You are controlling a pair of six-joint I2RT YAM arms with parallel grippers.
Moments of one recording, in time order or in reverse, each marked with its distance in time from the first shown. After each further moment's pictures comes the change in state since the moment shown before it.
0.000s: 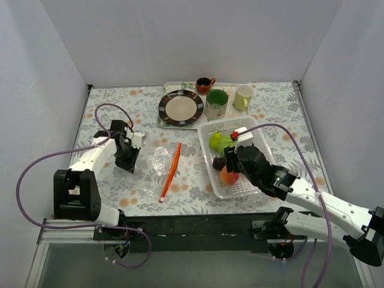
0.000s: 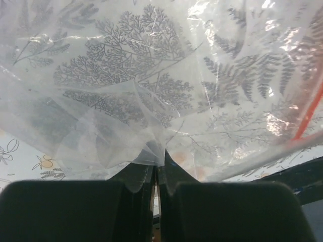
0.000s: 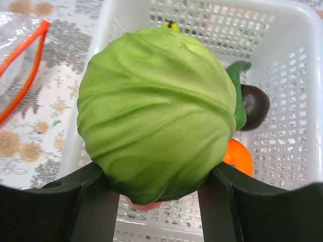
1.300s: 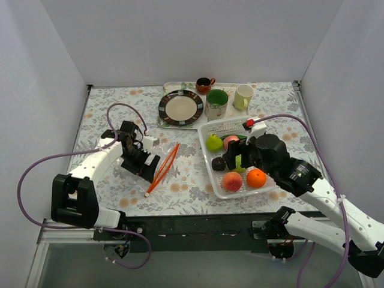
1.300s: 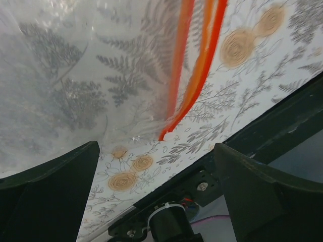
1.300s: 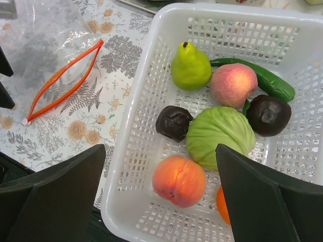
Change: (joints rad) left arm -0.144 -0.068 0.100 -0.153 0.198 0.000; right arm -0.148 -0.064 0.213 -0.240 -0.281 0.063
